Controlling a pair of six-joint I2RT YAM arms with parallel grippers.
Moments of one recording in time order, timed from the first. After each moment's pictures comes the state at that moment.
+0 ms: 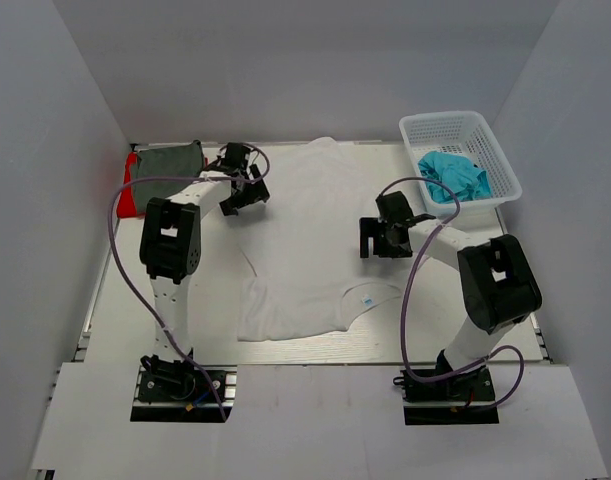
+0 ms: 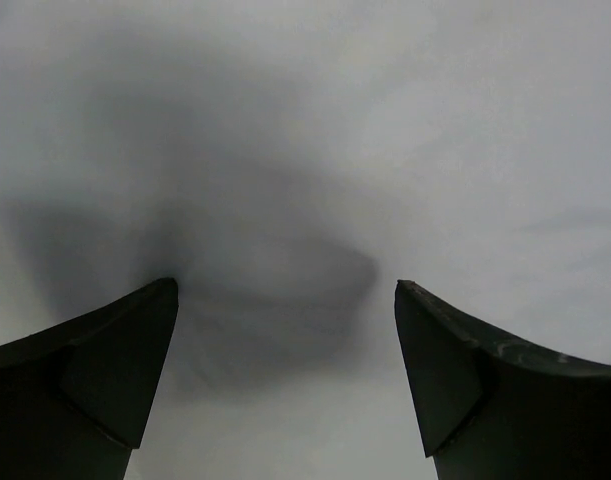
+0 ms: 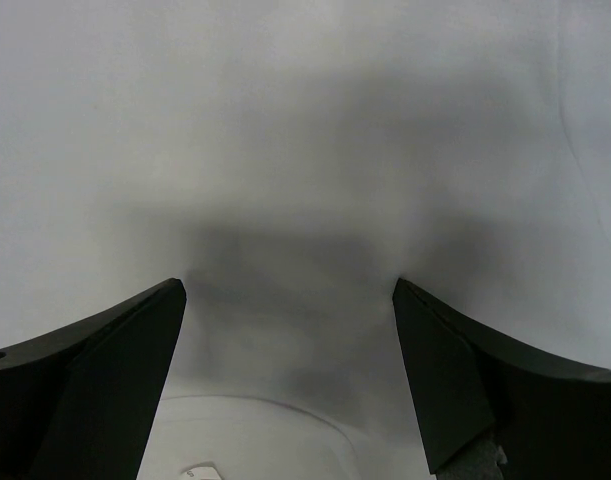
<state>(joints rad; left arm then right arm) -0.25 2.20 1.70 -0.52 -0.10 -0.57 0.40 1.69 0.97 -0.34 0.05 0.30</state>
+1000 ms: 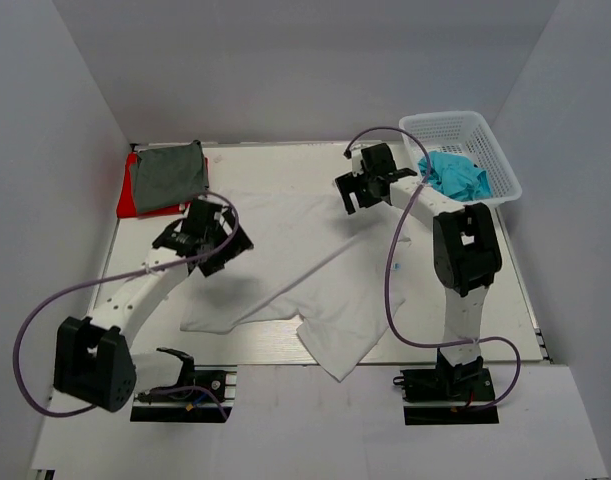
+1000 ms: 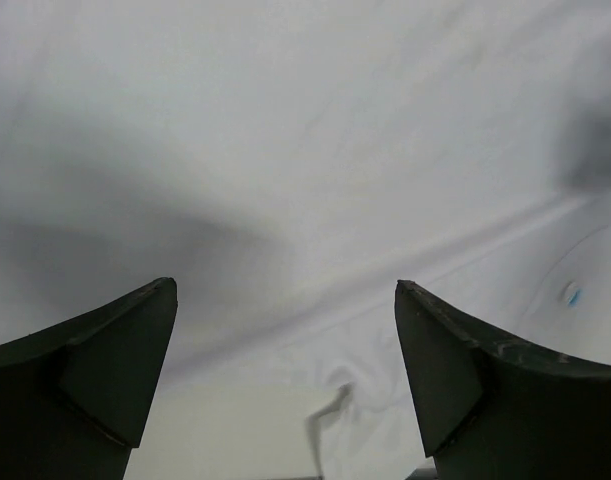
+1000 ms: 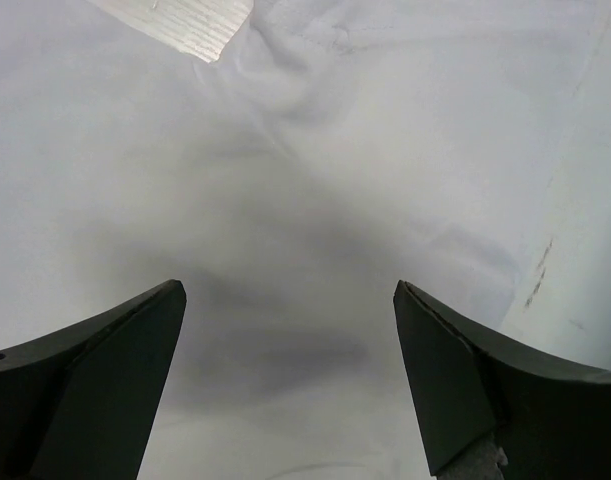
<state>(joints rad) -0.33 1.19 0.82 -0.61 -0.04 -0.85 0.38 2.05 1.54 -0.36 -0.05 -0.15</state>
